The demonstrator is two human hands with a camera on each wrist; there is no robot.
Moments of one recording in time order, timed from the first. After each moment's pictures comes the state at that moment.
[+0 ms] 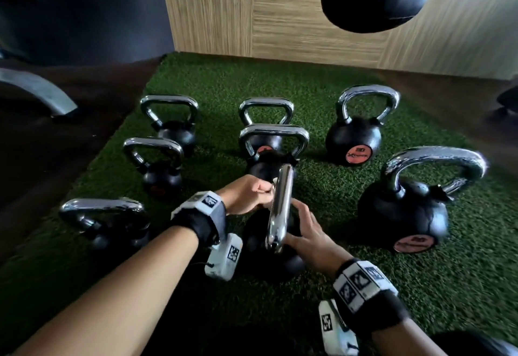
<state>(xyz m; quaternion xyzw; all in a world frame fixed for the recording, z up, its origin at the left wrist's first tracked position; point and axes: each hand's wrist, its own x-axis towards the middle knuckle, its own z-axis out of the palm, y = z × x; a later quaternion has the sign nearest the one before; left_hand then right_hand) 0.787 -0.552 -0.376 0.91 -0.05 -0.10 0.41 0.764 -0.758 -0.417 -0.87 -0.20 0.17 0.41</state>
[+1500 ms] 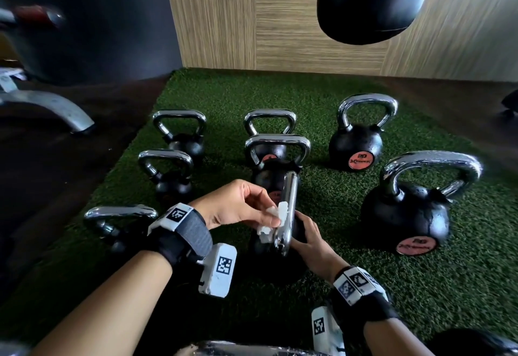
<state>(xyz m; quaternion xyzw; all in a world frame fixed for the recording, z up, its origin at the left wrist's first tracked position) 0.729 -0.543 -0.333 0.77 -0.09 -0.13 0.62 0.768 -0.756 -0.450 -0.81 -0.13 0.18 0.54</state>
